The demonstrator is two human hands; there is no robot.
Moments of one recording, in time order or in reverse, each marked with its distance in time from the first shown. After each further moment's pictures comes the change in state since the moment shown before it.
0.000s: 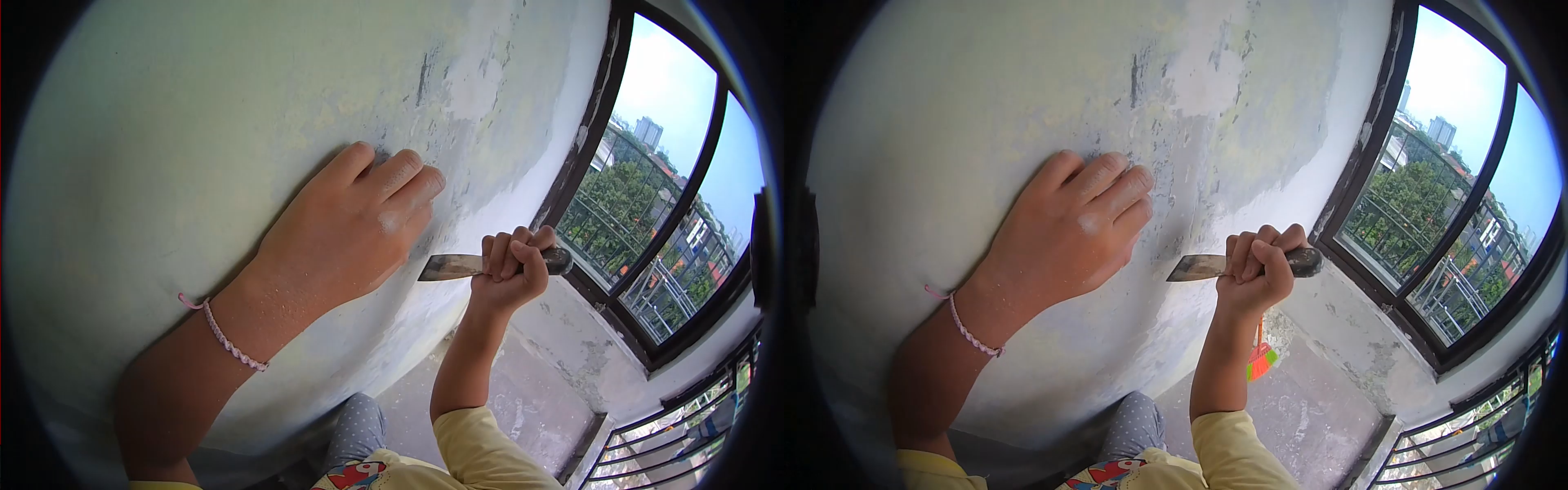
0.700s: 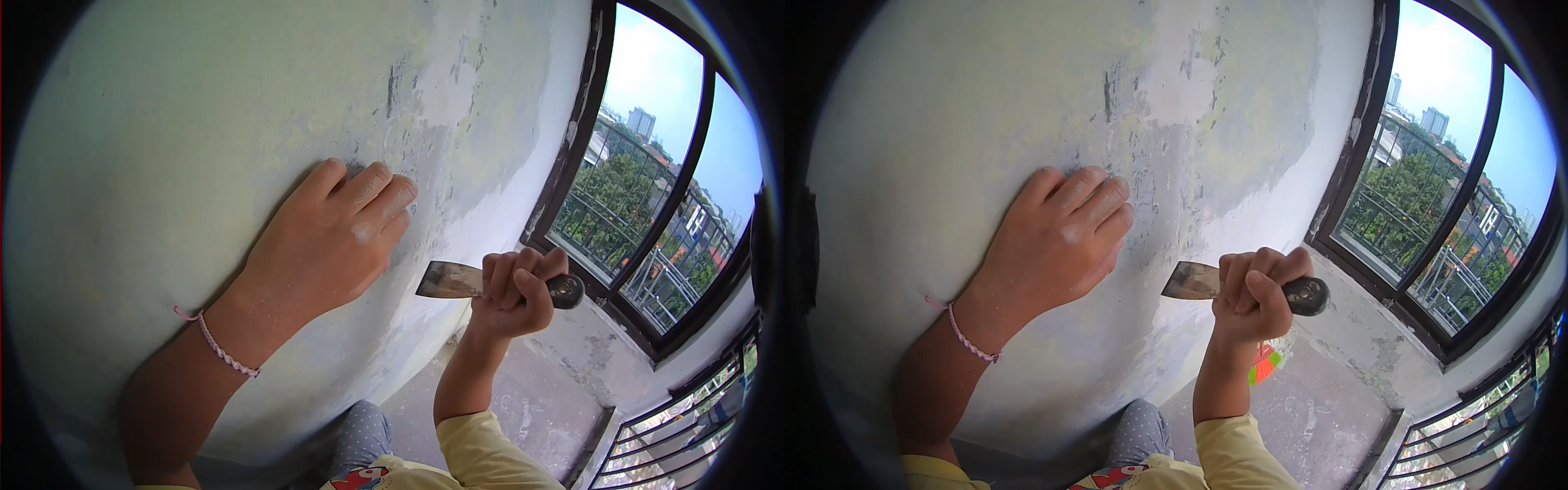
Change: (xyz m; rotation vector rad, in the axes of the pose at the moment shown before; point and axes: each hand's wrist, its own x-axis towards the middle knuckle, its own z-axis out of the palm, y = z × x) left_hand 0.003 0.002 -0.003 -0.024 -0.037 0.008; right_hand -0.007 -0.025 -0.001 0.120 -0.225 -0.144
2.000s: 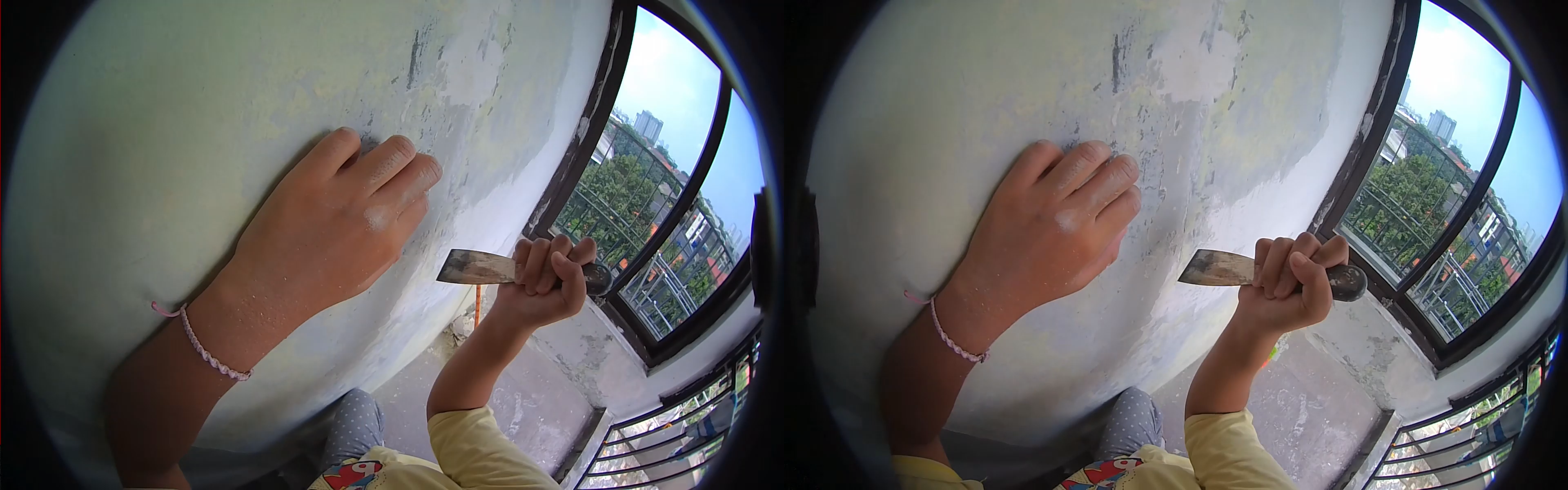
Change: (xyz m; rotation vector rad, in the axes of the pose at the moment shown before) left_hand 0.000 0.000 0.004 0.022 0.010 -0.022; right_hand 0.013 0.005 -0.008 -0.083 0.178 0.062
